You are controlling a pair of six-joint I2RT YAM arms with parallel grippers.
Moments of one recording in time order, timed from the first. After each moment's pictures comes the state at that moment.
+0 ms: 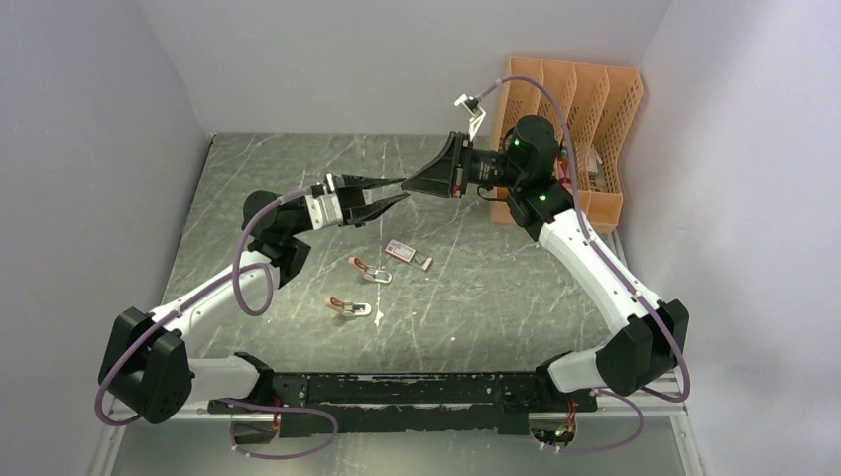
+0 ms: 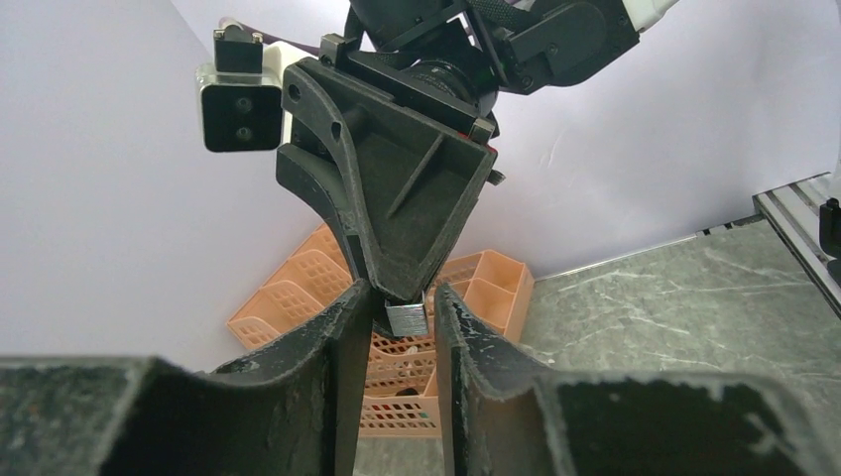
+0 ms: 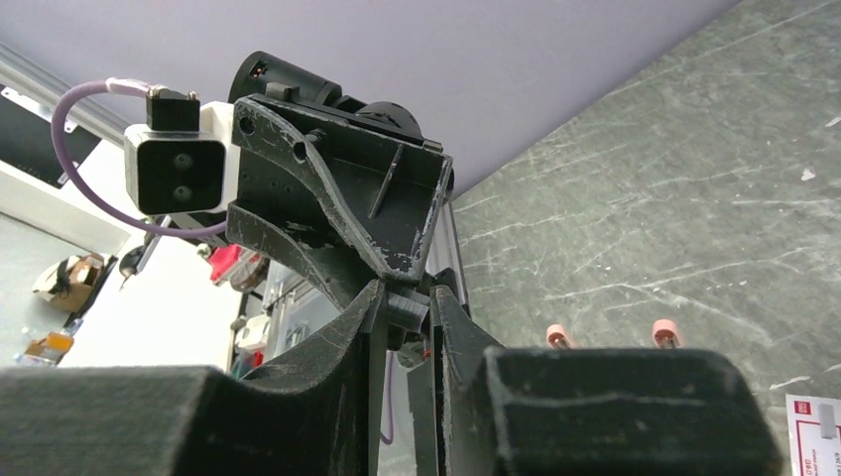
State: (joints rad) left arm -0.54 1.25 0.84 1.02 0.87 0.11; right arm 0.45 1.38 1.32 0.13 -1.00 0.73
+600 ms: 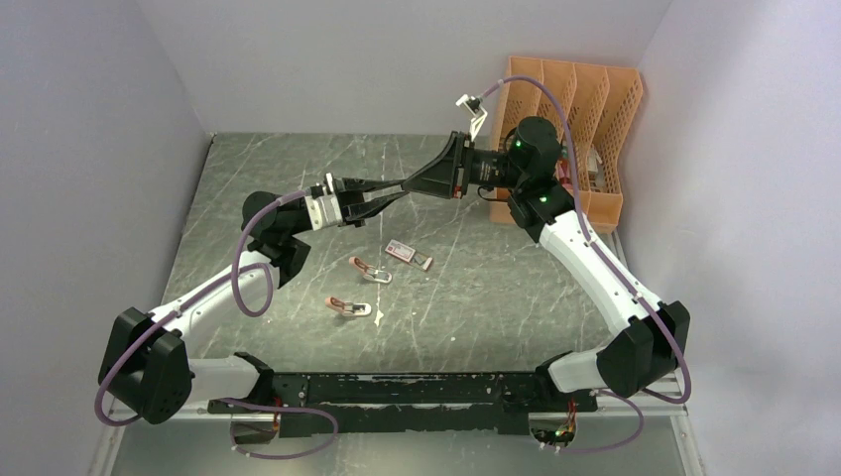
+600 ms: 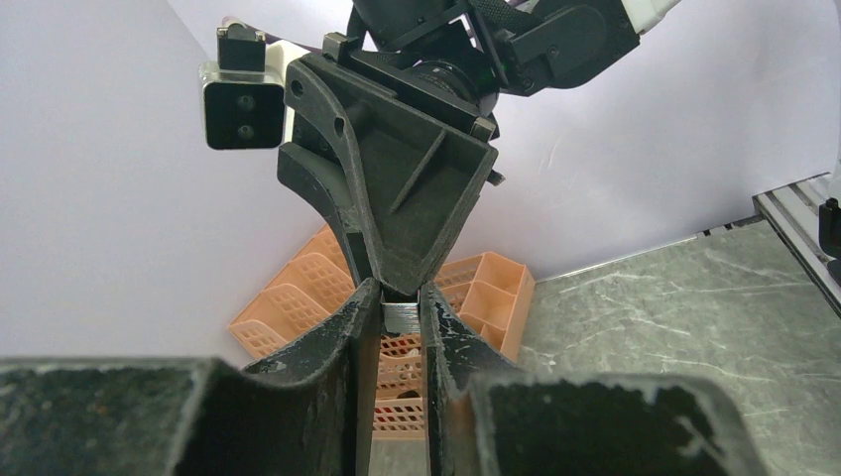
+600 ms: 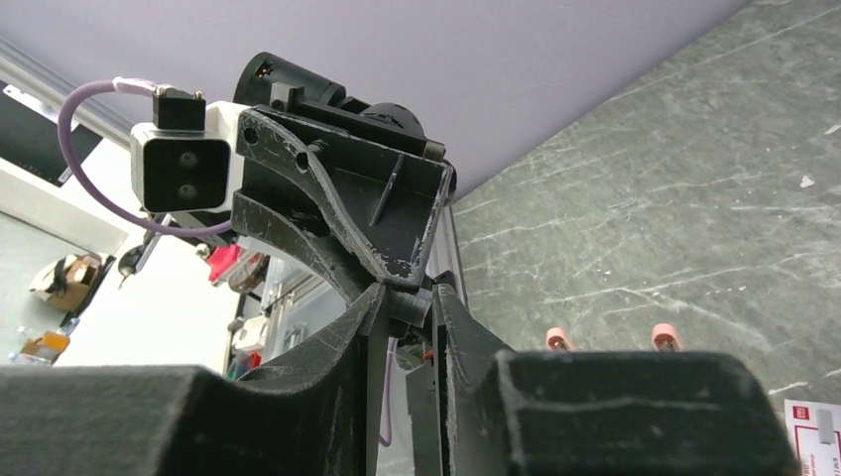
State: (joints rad) left arm -0.54 1.25 0.84 1.03 0.88 0.11; right arm 0.45 1.37 1.31 0.15 -1.00 0.73
